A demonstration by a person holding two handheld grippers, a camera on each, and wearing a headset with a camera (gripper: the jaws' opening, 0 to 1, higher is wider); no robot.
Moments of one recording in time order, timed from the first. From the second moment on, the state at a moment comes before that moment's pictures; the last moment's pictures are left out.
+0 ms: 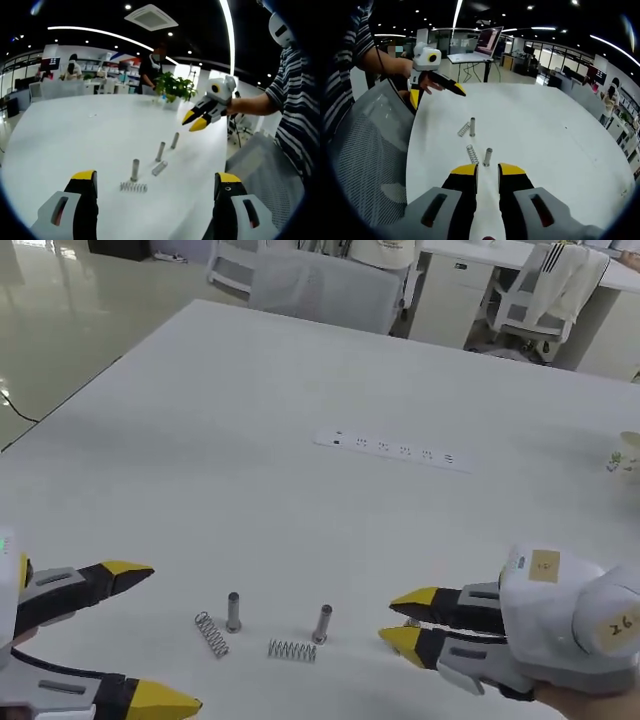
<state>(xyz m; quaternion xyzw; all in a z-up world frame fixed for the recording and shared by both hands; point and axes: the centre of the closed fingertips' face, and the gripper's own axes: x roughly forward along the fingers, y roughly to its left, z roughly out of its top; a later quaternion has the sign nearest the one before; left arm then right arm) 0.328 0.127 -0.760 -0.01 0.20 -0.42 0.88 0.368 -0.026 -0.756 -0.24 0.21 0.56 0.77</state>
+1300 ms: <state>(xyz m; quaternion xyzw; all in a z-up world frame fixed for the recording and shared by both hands) 0.321 0.133 -0.772 -0.01 0.22 -0.42 0.88 0.356 0.040 -0.830 -0.32 0.22 0.59 0.71</state>
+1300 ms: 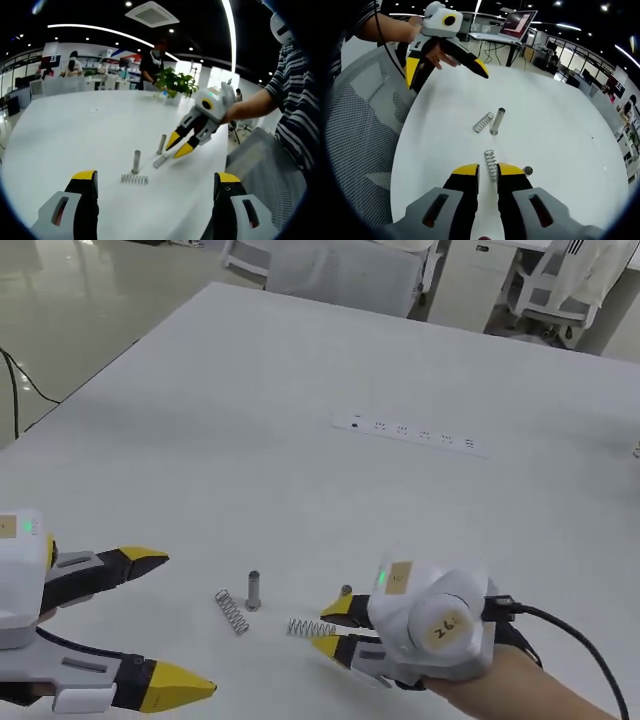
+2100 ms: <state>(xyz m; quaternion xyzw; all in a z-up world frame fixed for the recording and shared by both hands) 0.316 0.136 -0.777 -0.01 0.22 -0.41 0.88 0.365 0.038 -0.857 -0.34 0.25 0.57 0.70</state>
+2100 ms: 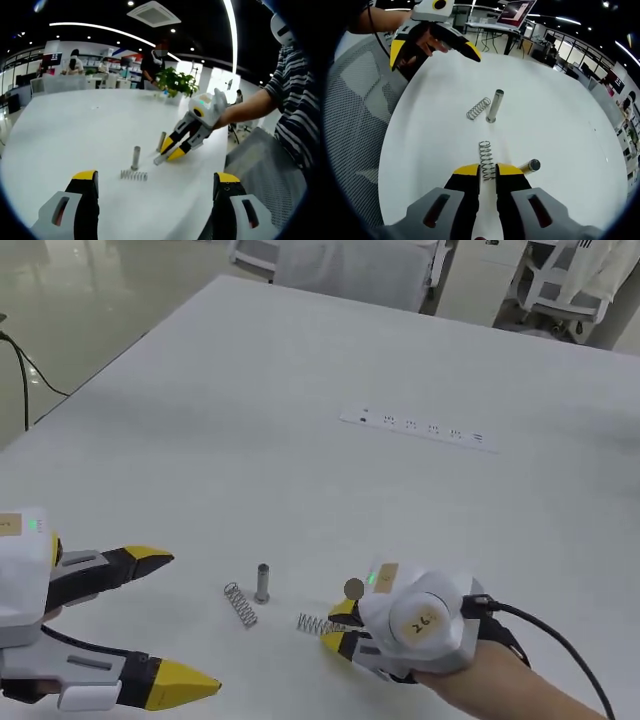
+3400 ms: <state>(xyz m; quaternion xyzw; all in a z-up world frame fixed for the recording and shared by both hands) 0.304 0.105 -0.759 -0.02 0.22 -0.47 0.86 0.342 0.008 -0.788 -0.32 0.20 0.60 0.70</state>
